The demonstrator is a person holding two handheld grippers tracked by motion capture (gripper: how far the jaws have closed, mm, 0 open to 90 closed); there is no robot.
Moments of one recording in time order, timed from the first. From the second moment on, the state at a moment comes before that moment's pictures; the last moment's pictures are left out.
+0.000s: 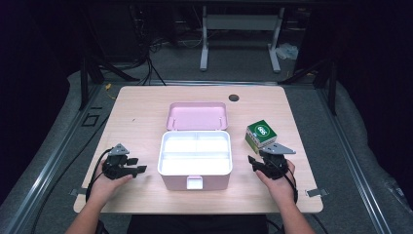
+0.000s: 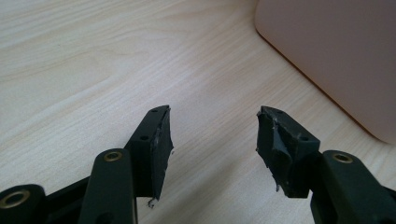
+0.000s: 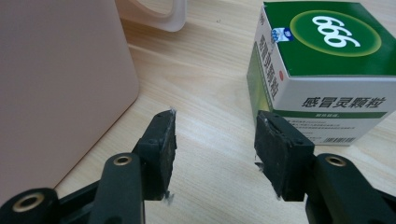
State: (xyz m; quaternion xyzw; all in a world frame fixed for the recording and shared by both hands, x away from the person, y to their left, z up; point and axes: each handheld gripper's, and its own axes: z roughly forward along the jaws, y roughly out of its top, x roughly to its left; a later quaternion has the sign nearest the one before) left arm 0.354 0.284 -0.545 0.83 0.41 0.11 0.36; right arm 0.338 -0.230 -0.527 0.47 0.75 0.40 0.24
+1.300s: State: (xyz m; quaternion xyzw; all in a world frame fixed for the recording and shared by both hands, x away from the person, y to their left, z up) left arm 0.341 0.266 -0.518 0.83 0.37 0.10 0.40; right arm 0.334 -0.223 -0.522 0.46 0.76 0.40 0.23
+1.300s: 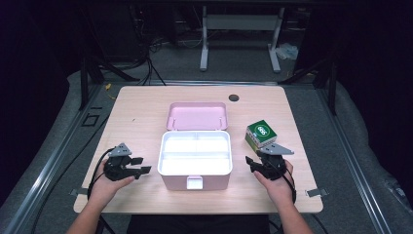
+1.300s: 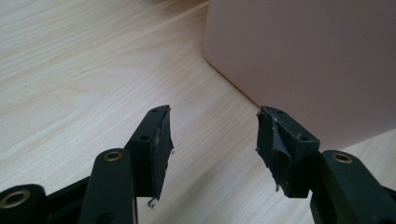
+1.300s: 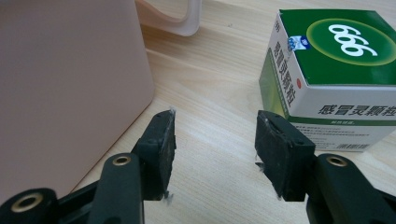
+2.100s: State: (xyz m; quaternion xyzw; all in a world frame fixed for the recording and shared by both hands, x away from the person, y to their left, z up) left arm 0.348 0.253 -0.451 0.82 0.35 0.11 0.44; right arm 0.332 -0.222 -0.520 0.46 0.76 0.40 0.24
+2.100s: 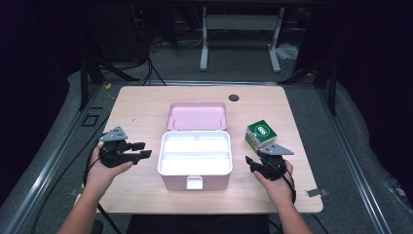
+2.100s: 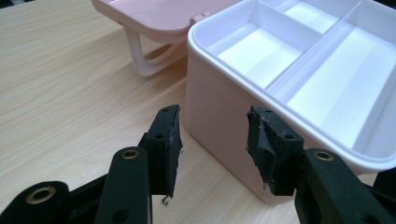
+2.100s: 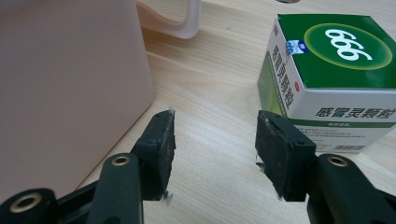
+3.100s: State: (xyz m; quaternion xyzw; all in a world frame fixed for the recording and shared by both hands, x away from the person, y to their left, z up) left arm 0.371 0.180 -0.418 0.88 0.26 0.10 0.39; right arm 0.332 -0.223 -0.520 0.46 0.76 0.40 0.23
